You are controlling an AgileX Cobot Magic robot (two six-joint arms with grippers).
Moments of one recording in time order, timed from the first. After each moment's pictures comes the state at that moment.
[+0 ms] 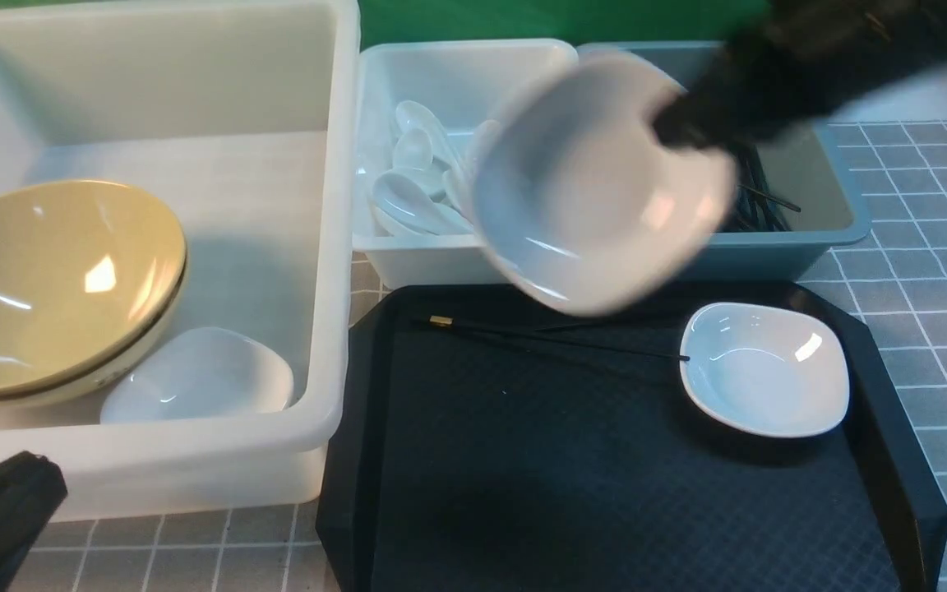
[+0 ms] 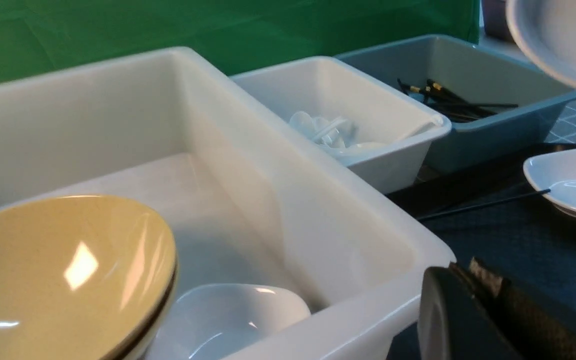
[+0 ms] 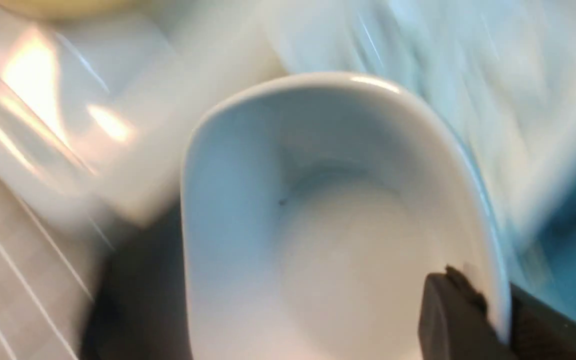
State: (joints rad) right arm 0.51 1.54 -1.62 0.32 0.94 -0.38; left arm -0.14 0.07 -0.35 -0.46 0.56 0.49
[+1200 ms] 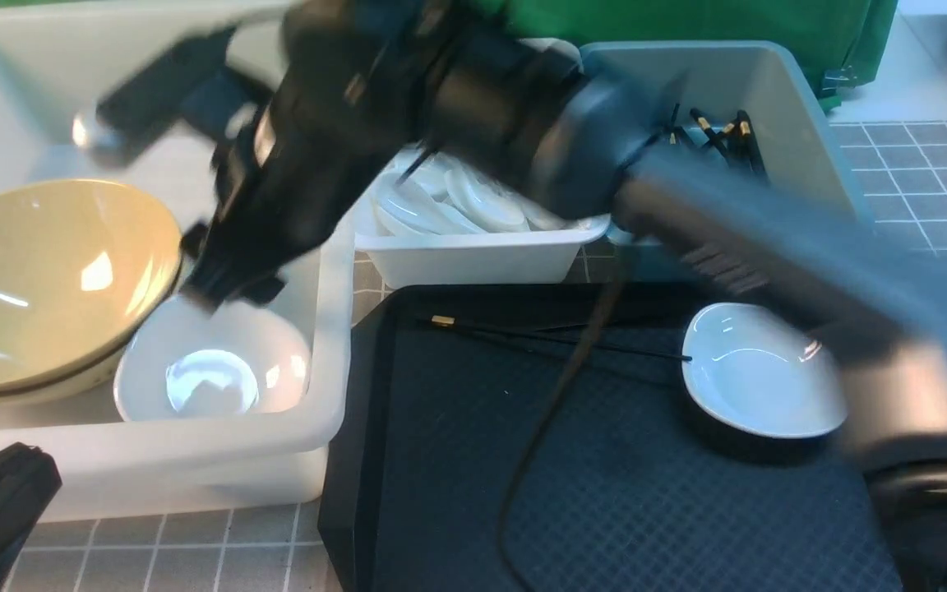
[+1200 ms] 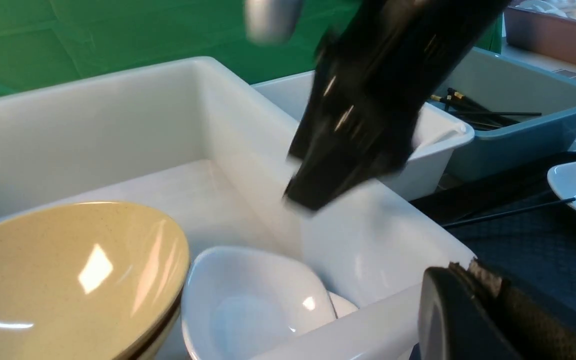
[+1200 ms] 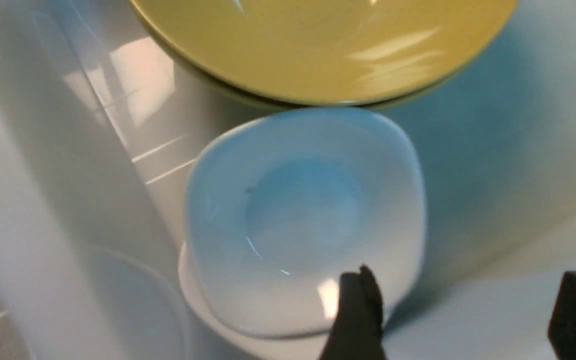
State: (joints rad) right arm 0.86 2.16 -2.29 0.08 1.07 -0.20; left arm -0.14 0.07 -0.34 -0.45 0.53 0.49
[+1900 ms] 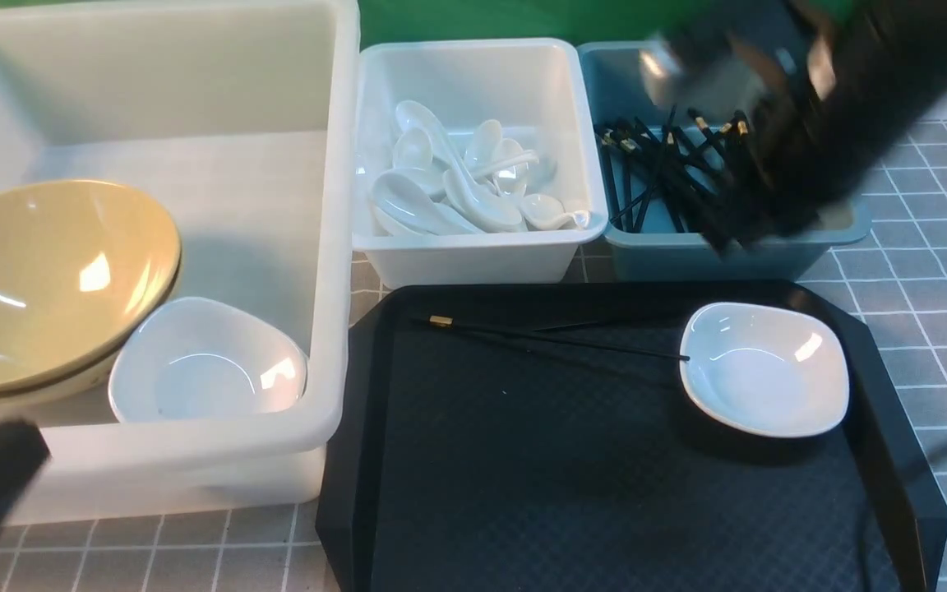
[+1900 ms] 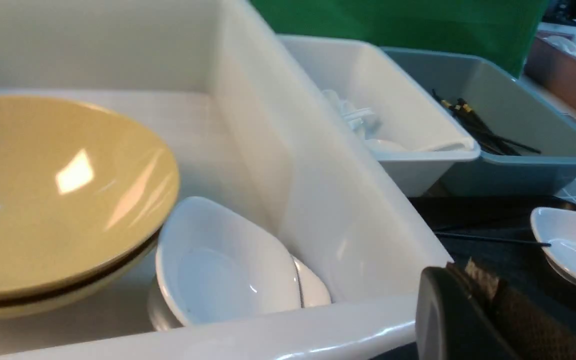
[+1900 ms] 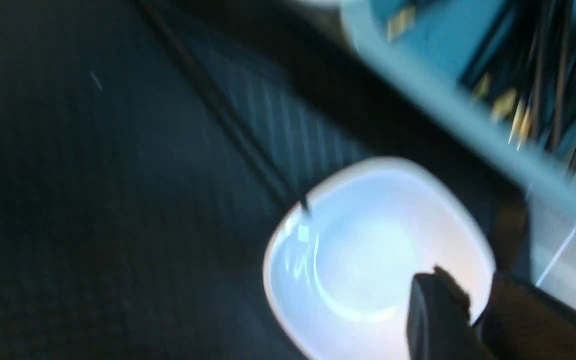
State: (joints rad) right arm 0.43 1.60 -1.38 -0.15 1.04 -0.08; left arm -0.14 0.27 -0.47 -0.30 0.60 0.03
